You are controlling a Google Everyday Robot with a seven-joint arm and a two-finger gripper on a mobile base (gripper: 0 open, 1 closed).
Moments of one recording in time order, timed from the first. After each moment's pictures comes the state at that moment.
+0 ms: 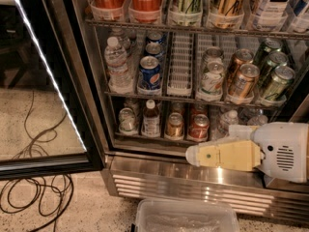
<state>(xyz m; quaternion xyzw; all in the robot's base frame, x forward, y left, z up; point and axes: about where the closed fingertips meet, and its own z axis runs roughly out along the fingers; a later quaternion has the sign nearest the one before) 0.377 -0.118 0.894 -0.21 0.83 0.35 0.38</state>
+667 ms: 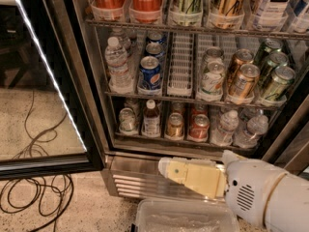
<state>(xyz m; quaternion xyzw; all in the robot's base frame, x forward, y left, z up) 0.356 -0.089 0.868 -0.07 0.84 0.30 0.44</state>
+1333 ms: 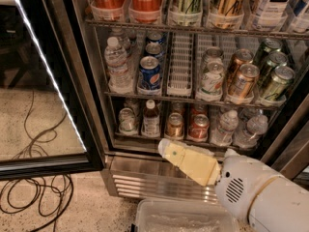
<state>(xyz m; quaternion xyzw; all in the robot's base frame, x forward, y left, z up) 0.372 -0.096 0.874 0.04 0.83 0.29 0.48</state>
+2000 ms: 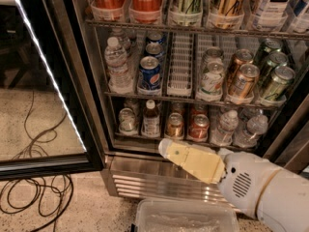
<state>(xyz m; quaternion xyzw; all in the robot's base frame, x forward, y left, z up) 0.373 -0.089 0.873 0.02 0.82 0.34 0.45</state>
